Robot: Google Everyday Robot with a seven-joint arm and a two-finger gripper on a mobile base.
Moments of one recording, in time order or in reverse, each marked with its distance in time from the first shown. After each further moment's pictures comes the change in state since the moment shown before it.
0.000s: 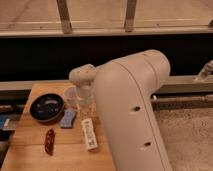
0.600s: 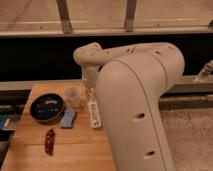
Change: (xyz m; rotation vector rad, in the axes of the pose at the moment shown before) arm -0.046 -0.052 -0.096 0.074 -0.132 0.085
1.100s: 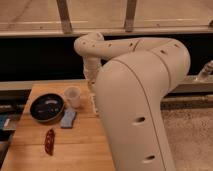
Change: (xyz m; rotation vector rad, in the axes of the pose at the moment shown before) arm -0.022 -0.015 -0.033 0.034 -0.066 0.050
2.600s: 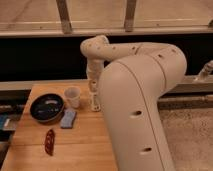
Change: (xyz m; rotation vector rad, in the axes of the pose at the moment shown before) arm -0.024 -0.001 0.028 -0.076 -0.034 0.009
